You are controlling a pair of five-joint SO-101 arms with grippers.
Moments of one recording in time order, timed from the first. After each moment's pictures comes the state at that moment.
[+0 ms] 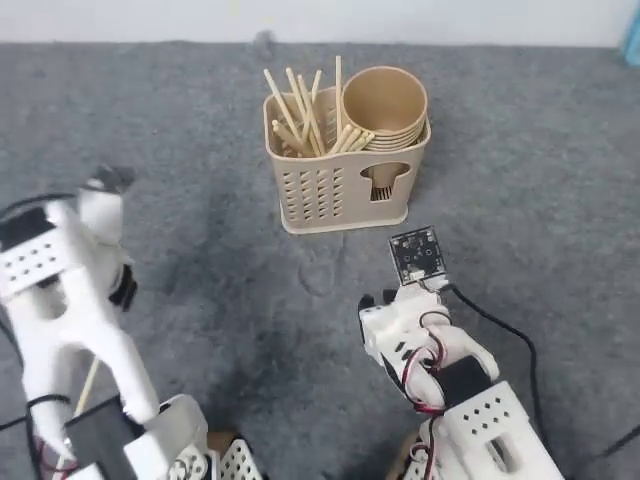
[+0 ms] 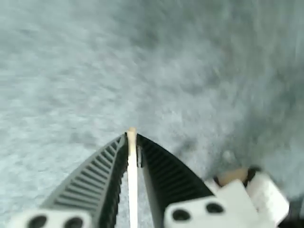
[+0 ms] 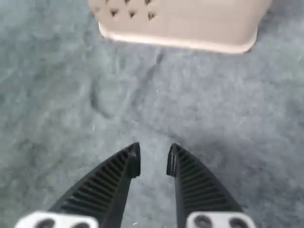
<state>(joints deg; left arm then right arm) -36.1 -15.3 25.8 95.2 -35.0 -30.5 -73.2 84.5 45.3 -11.3</state>
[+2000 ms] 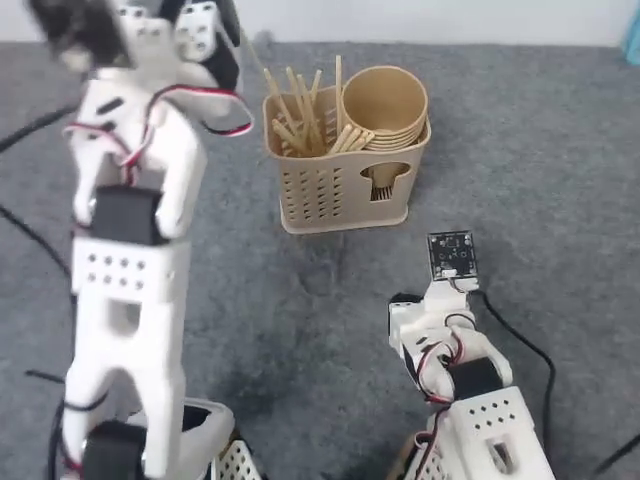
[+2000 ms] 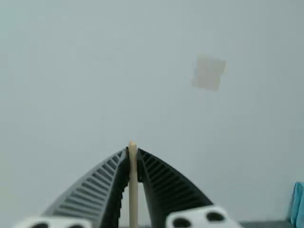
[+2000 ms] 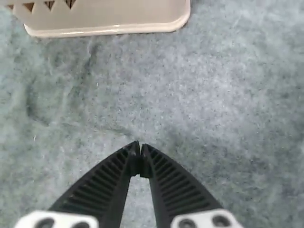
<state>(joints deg) 3.5 -22.6 1.5 30.9 13.4 -19.4 -73.6 90.3 41.8 -11.3</state>
